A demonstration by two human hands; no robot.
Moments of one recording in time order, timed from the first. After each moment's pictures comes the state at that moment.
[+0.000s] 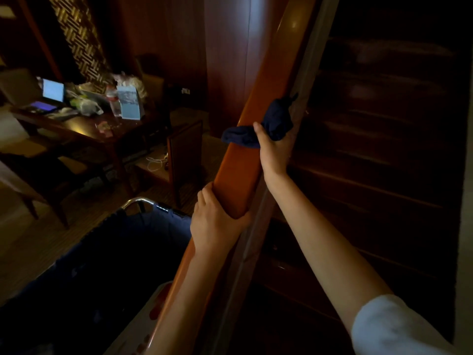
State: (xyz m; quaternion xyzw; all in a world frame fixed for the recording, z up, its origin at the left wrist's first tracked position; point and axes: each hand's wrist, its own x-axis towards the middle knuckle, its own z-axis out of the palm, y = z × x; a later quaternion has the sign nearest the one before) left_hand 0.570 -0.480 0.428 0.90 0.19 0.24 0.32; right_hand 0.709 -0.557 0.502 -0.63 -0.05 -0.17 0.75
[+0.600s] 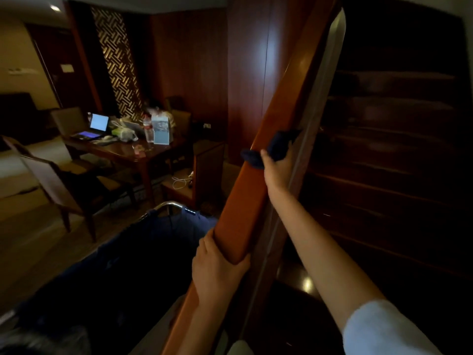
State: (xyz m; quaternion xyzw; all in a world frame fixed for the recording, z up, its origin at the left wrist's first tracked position) left_hand 0.379 -0.459 0.315 0.88 0.25 0.25 0.33; right_hand 0.561 -0.532 0.428 -0.66 -0.06 -0.17 0.73
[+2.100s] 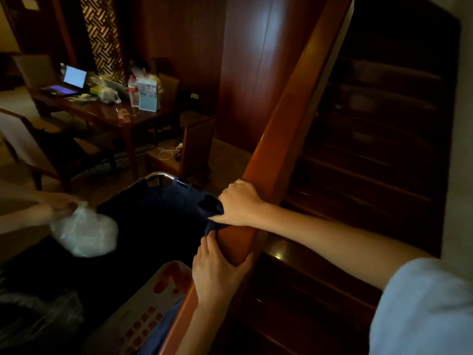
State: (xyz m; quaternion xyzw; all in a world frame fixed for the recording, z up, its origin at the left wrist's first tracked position) left_hand 0.331 -0.446 0.271 0.89 0.22 0.26 0.29; right_hand 0.453 -0.469 0.384 -0.88 -0.43 -0.09 -0.16
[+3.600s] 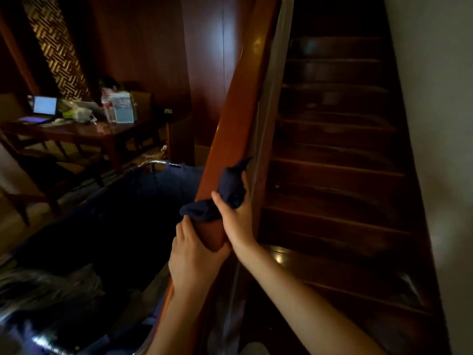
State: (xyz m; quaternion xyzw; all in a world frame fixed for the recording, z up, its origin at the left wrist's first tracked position) left_hand 0.131 -0.408 0.154 0.91 0.16 0.22 0.32; right_hand 0.218 -0.474 0.166 -0.65 -0.08 -0.21 0.73
